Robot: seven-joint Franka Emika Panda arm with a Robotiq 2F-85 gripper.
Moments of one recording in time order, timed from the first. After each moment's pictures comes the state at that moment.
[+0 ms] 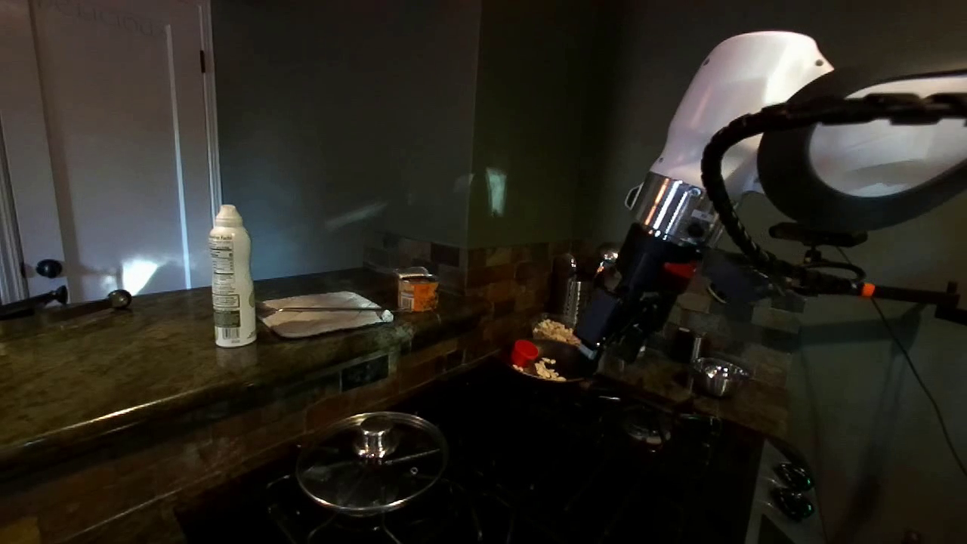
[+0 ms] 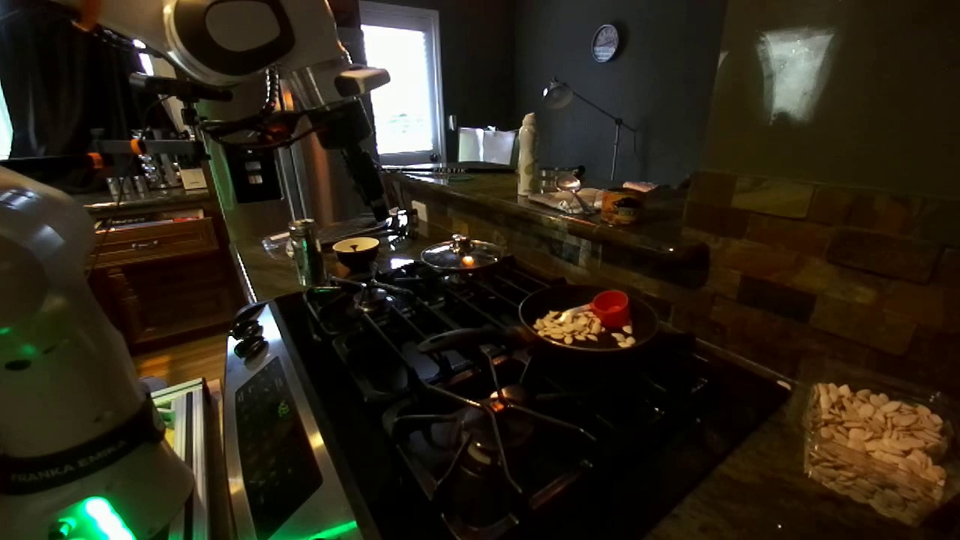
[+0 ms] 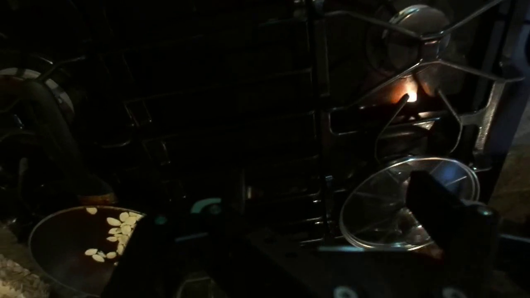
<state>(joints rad) 0.03 -0.79 0.17 -2.77 0.10 2.30 0.26</state>
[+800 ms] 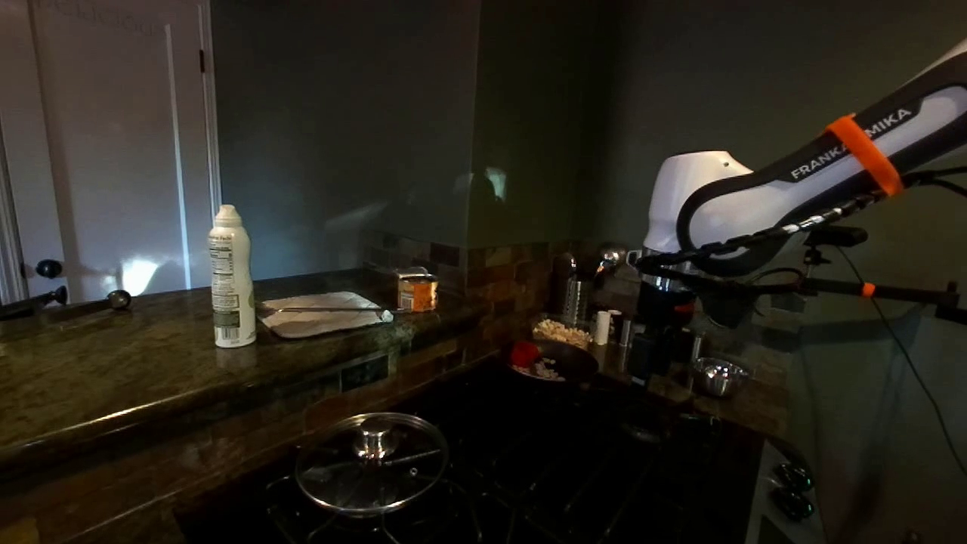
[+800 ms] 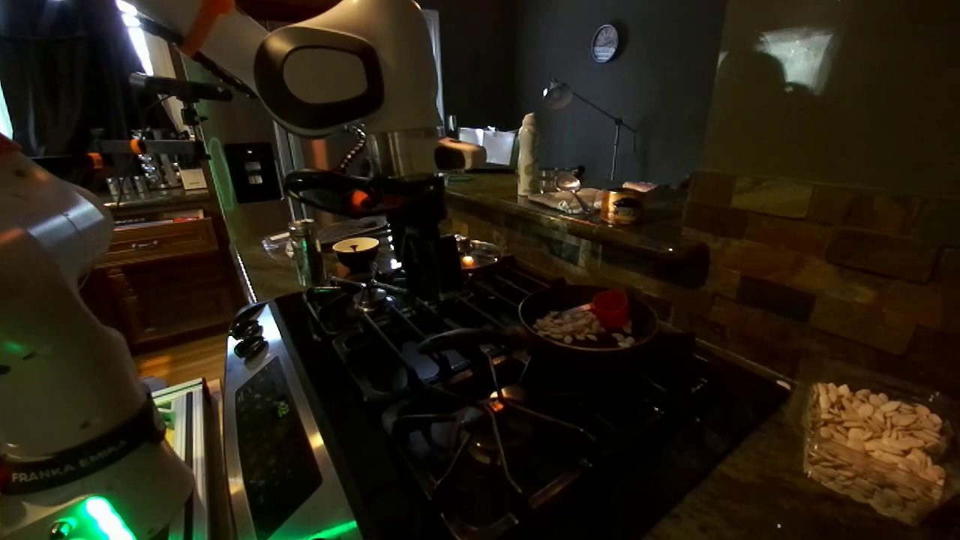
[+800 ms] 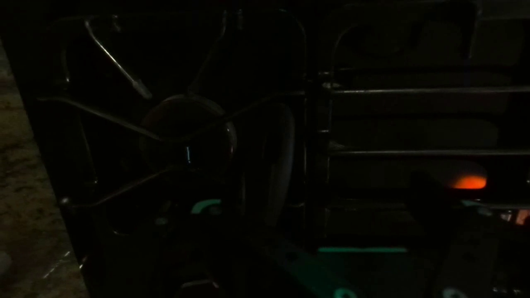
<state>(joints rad) -0.16 -0.48 -0.11 -2.72 -0.16 2.32 -0.14</state>
